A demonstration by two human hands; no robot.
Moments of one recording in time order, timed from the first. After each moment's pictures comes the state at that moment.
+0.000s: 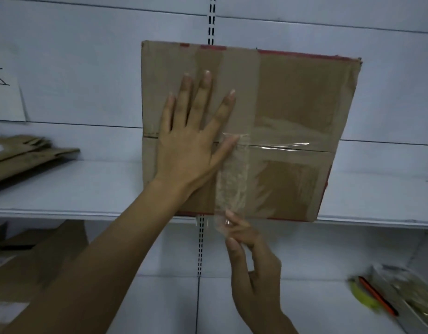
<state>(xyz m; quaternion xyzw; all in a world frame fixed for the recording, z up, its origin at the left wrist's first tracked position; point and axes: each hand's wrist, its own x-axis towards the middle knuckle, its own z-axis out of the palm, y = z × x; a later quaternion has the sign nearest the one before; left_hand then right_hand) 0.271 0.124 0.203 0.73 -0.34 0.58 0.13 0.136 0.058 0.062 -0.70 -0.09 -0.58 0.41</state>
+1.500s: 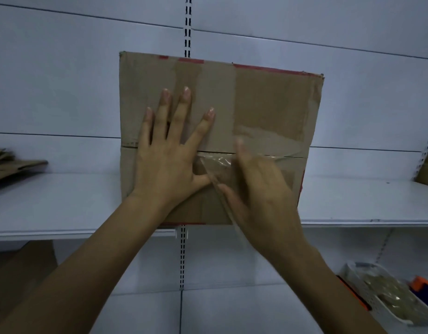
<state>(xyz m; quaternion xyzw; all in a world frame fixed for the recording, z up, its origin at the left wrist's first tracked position) 0.260 0.127 0.202 0.76 -0.36 0.53 0.11 0.138 0.005 0.166 -0.82 -0.02 -0.58 -0.01</state>
